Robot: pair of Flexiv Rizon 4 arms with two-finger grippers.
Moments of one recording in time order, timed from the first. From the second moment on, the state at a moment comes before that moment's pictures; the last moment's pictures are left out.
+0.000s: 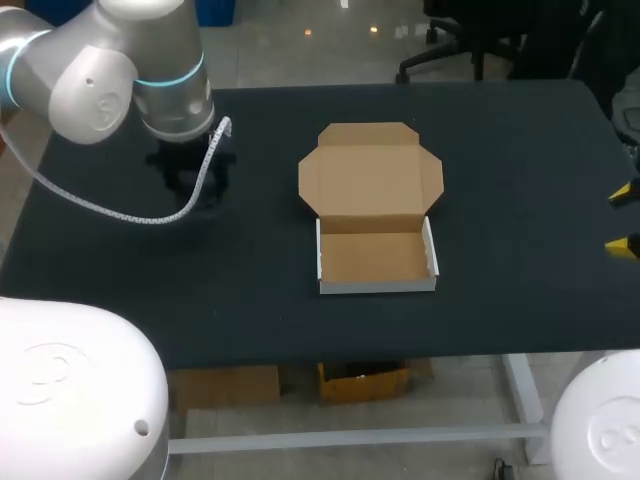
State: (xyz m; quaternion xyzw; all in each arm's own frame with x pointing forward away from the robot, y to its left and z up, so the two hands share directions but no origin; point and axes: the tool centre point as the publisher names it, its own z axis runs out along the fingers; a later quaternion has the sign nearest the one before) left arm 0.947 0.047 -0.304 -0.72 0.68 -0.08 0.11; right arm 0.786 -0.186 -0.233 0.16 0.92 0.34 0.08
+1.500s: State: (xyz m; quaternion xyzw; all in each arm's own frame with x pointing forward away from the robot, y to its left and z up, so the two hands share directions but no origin) left arm 0.898 -0.021 -0.295 -0.64 0.75 -0.11 0.10; right arm 0.789 -0.181 -0.232 0.16 0.92 0.34 0.08
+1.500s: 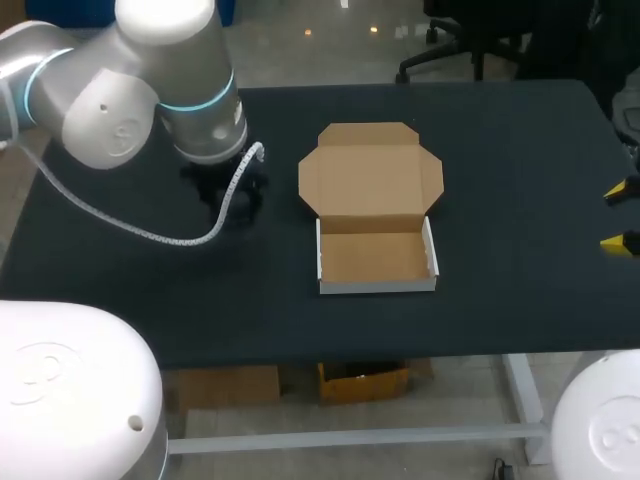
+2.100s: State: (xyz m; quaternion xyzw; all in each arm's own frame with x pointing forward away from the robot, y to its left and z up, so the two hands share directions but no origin) left arm 0.891 -0.075 -0.288 -0.61 0.78 -0.13 0.09; right arm 0.789 -0.181 -0.232 0.16 0.92 0.34 0.08
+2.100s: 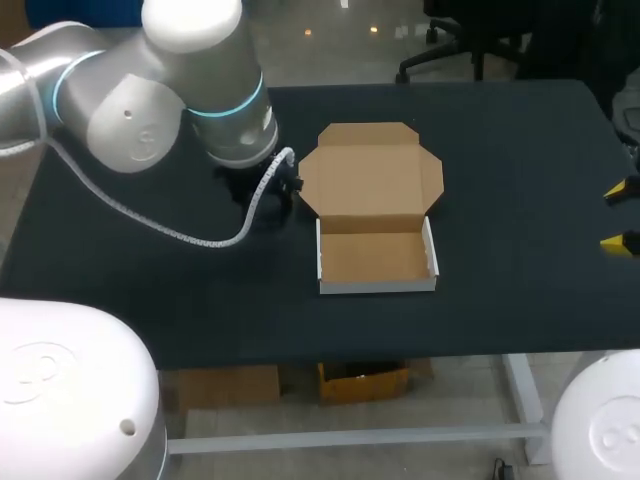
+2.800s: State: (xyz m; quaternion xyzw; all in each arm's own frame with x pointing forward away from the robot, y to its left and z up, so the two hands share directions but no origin) left arm 0.879 -0.151 -0.308 -0.58 0.80 -0.12 0.08; right arm 0.790 -0.181 -0.232 0.16 0.92 0.34 0.08
